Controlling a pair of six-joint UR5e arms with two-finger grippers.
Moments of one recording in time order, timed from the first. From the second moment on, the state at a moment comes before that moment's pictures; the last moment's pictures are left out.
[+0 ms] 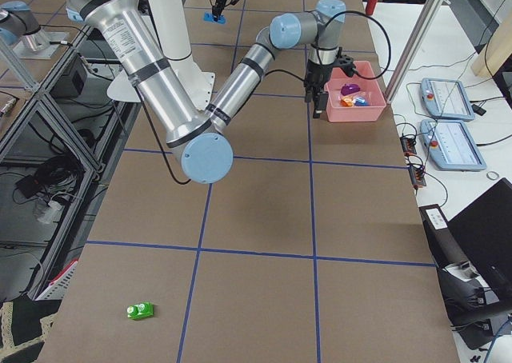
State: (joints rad) left arm -0.28 -1.02 -2.35 -2.09 -2.01 -1.06; right arm 1.15 -1.12 1.97 -2.15 2.13 0.25
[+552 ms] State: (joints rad) left arm -0.79 -1.70 -2.28 -1.41 -2.21 -0.84; right arm 1.16 -1.52 2.00 -1.73 2.15 0.23
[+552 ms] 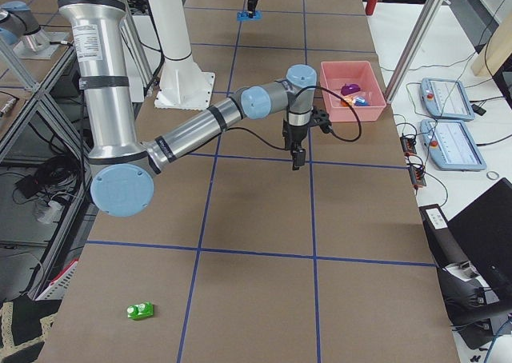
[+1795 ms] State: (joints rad) left arm -1.01 -2.66 -1.17 -1.81 -2.12 -1.35; right arm 1.50 -2.05 1.84 -1.36 2.20 -0.34
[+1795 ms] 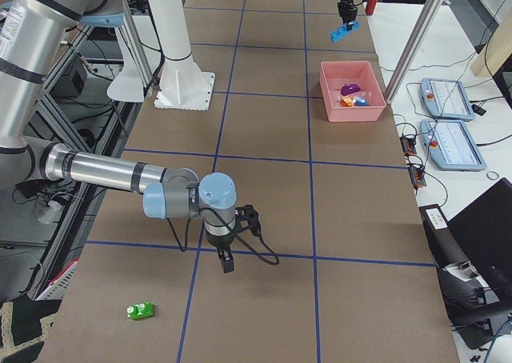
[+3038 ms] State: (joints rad) left arm -0.98 -2.79 -0.82 -2.12 -1.90 -1.47; right arm 1.54 -2.28 1.44 -0.91 2.25 -0.39
